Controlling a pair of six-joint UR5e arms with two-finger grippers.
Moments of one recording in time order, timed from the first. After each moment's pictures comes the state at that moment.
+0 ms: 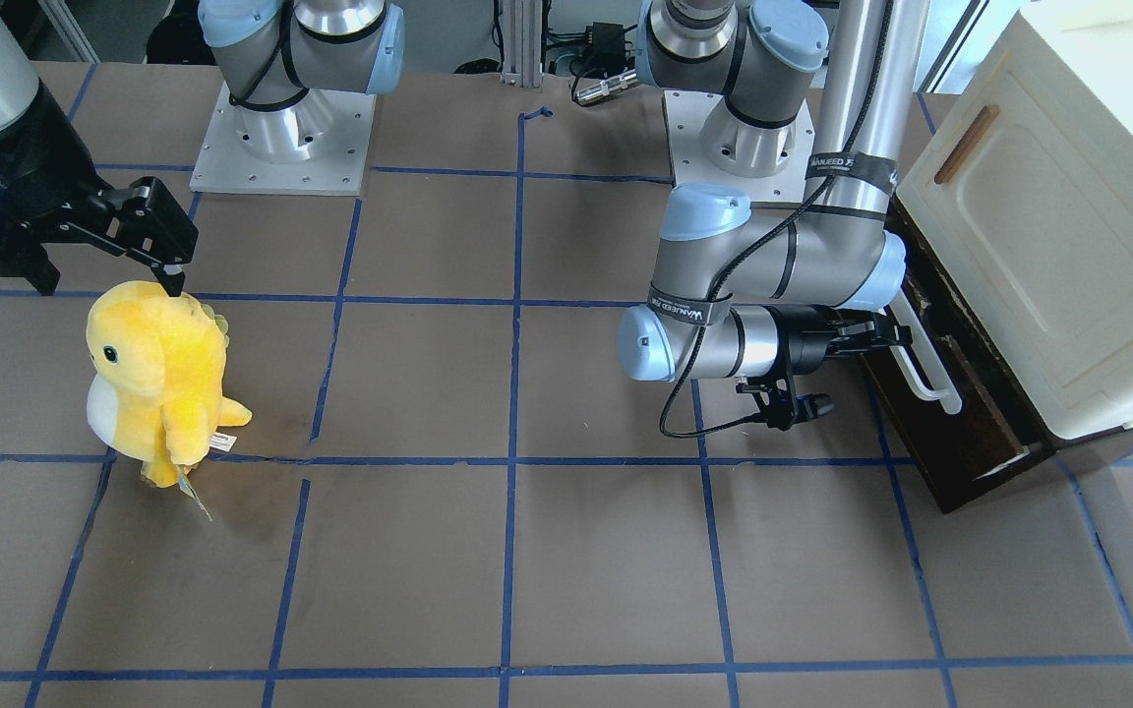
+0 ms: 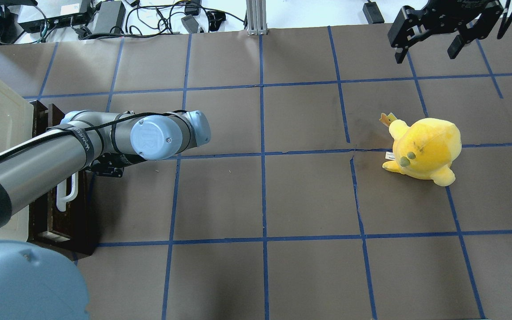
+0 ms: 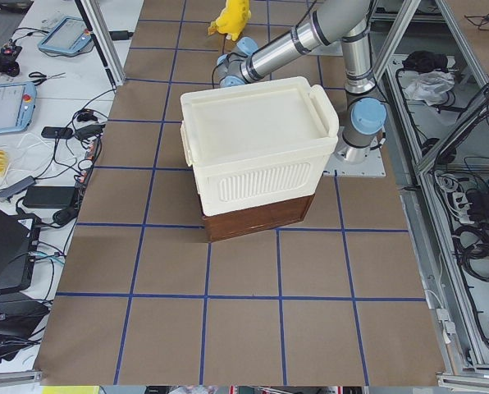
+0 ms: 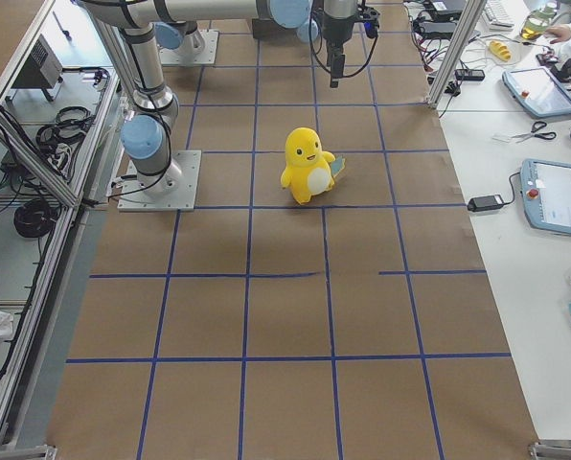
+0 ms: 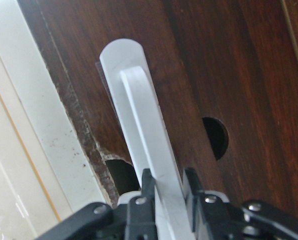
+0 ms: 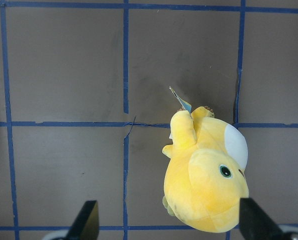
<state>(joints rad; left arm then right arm) -1.72 -2.01 -1.85 -1.83 2.79 -0.69 1.48 -1.46 1.36 -1.50 -1.60 -0.11</state>
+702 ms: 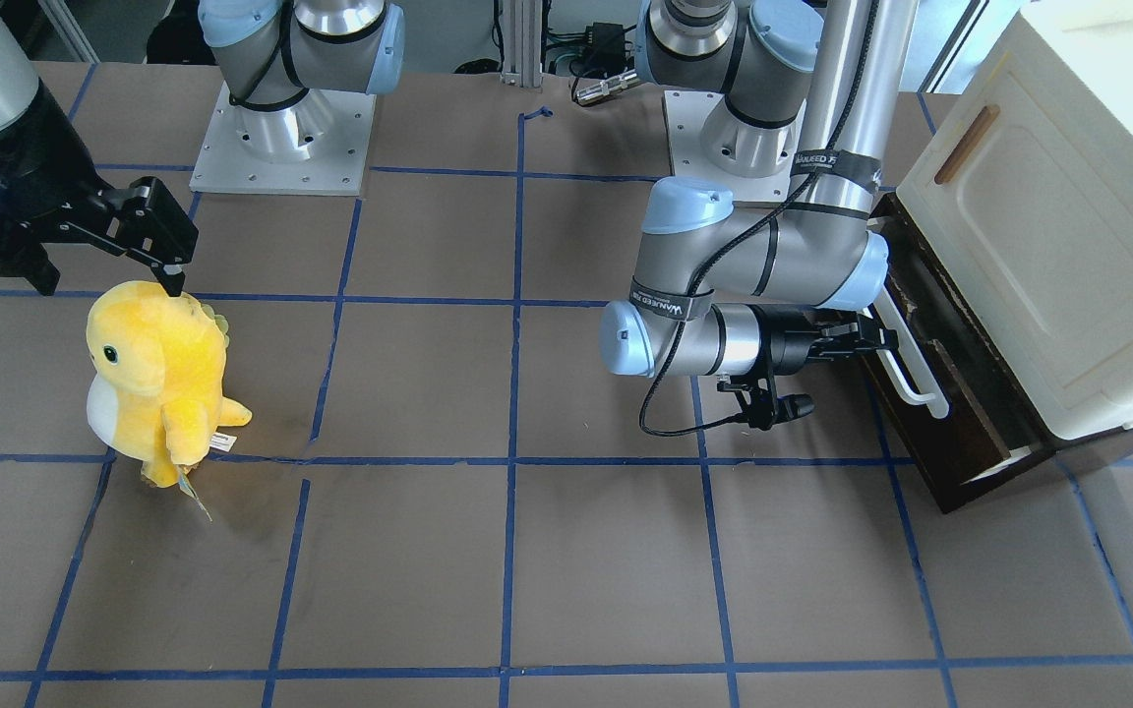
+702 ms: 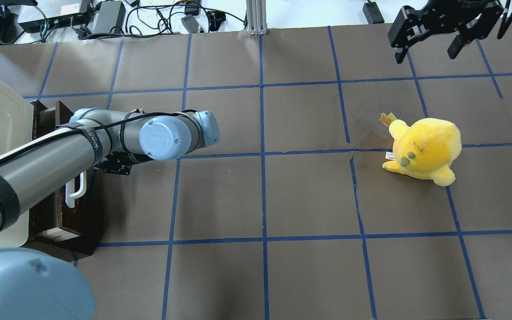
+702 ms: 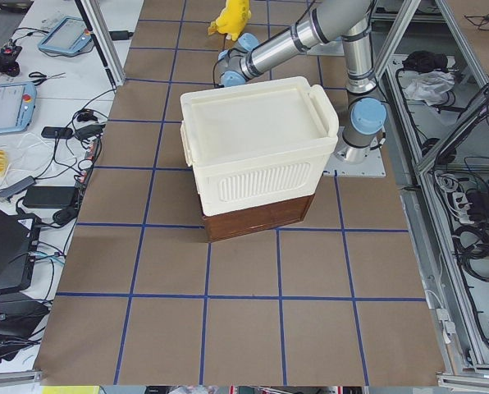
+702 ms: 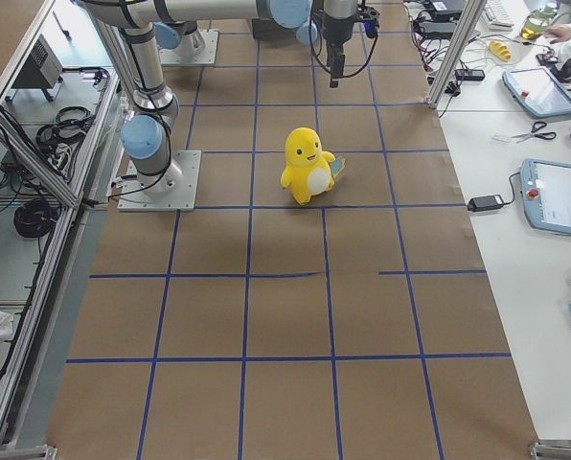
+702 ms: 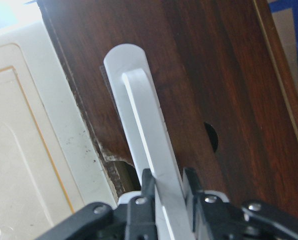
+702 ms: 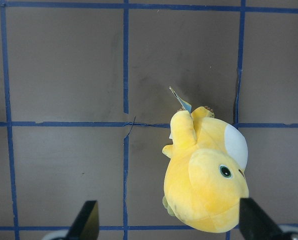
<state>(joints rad) -1.75 -2.02 -1.83 -1.83 2.79 -0.69 1.48 -1.46 1.36 -1.50 -1.60 -0.11</state>
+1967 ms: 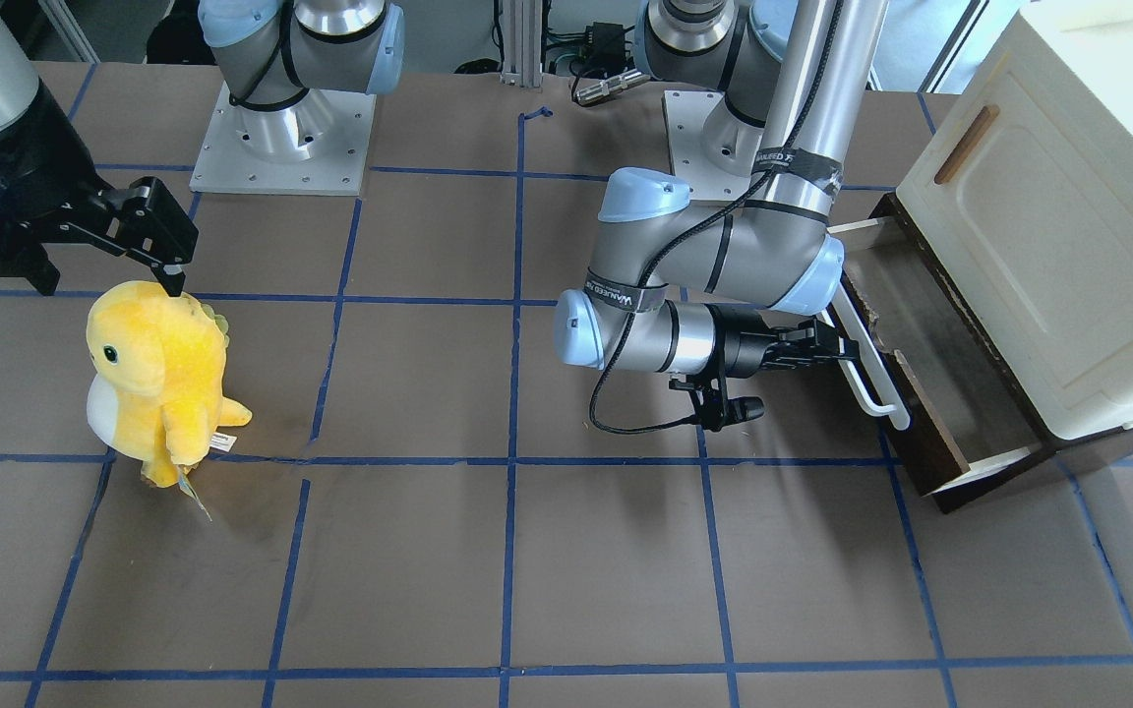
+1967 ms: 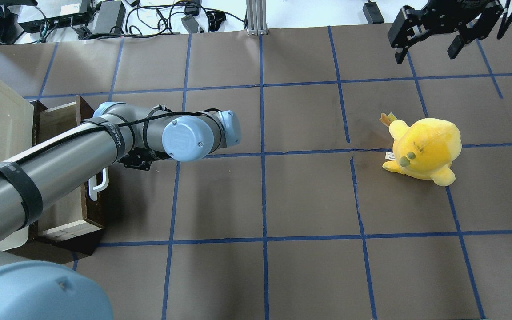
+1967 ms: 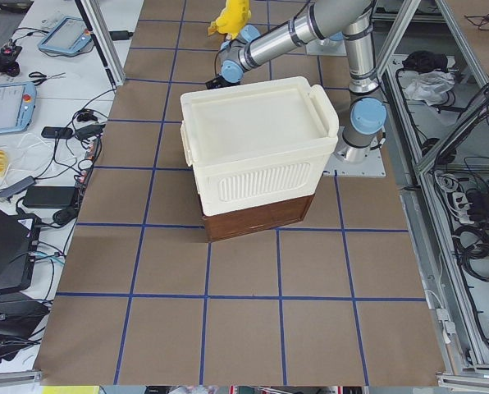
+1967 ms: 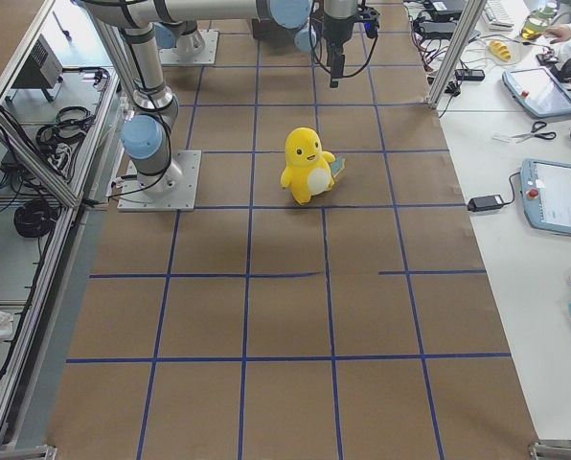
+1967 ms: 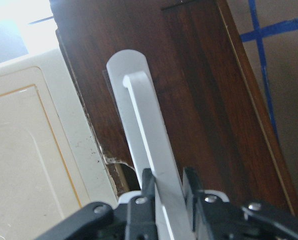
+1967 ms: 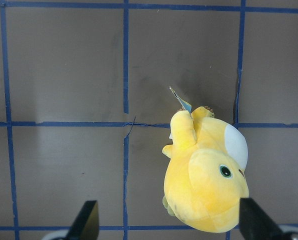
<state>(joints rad) -1.84 -2.04 -1.78 -1.83 2.76 -0.67 1.48 -1.46 1.36 -1.50 -1.60 -0.11</state>
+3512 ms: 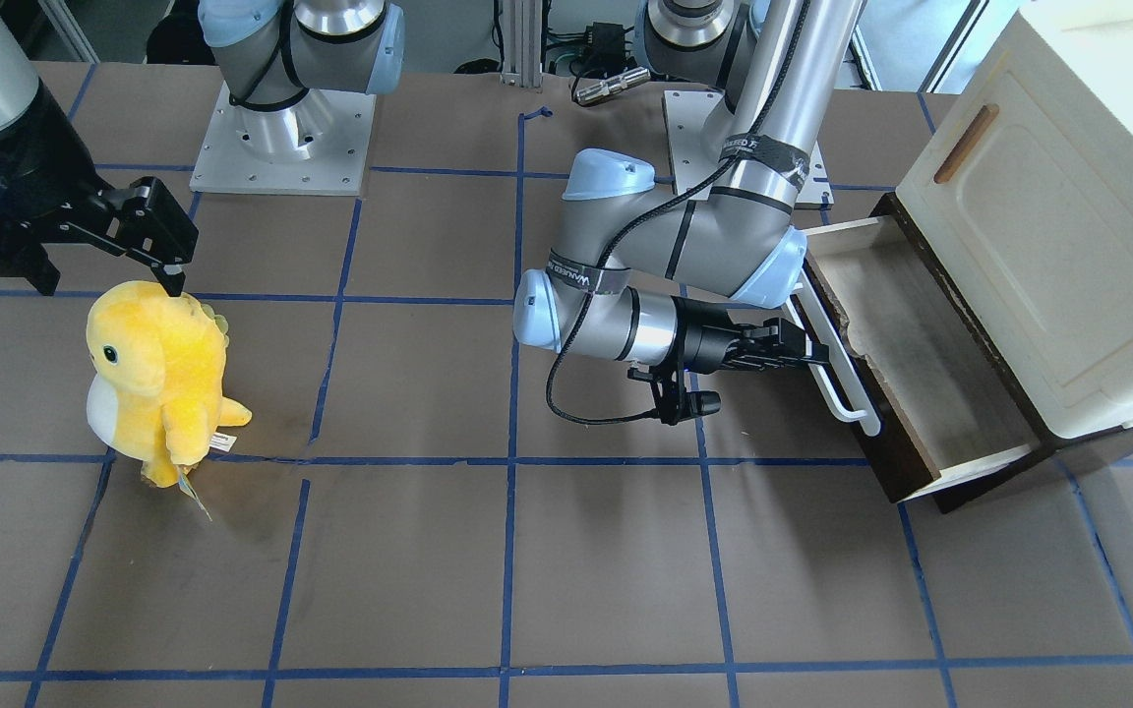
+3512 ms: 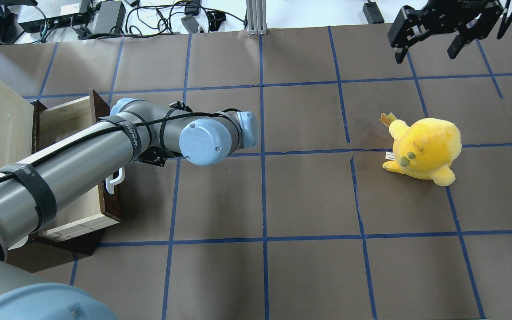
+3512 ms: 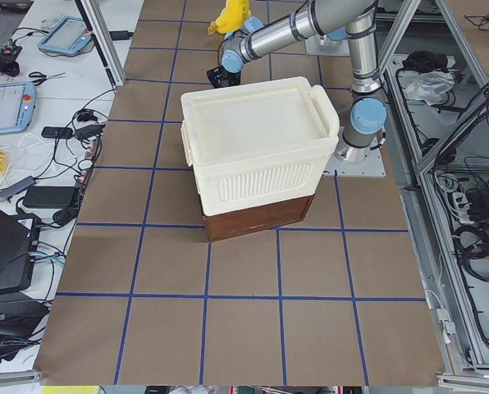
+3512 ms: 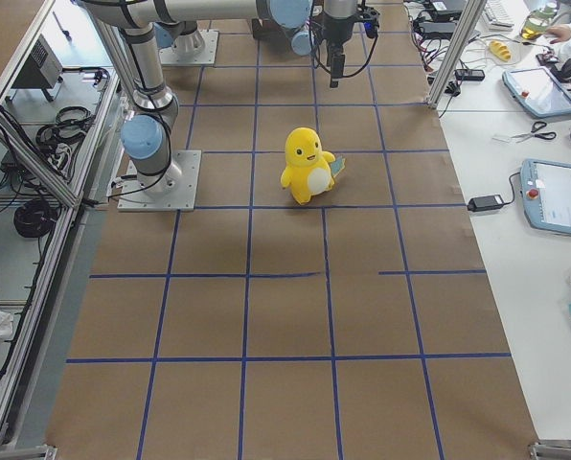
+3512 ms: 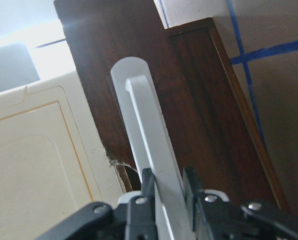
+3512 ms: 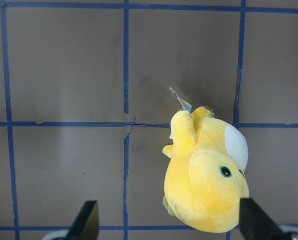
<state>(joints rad) -1.91 -2.04 -1.75 -1.82 2.76 -0.66 1.48 -1.46 1.36 -1.50 -1.60 -0.11</state>
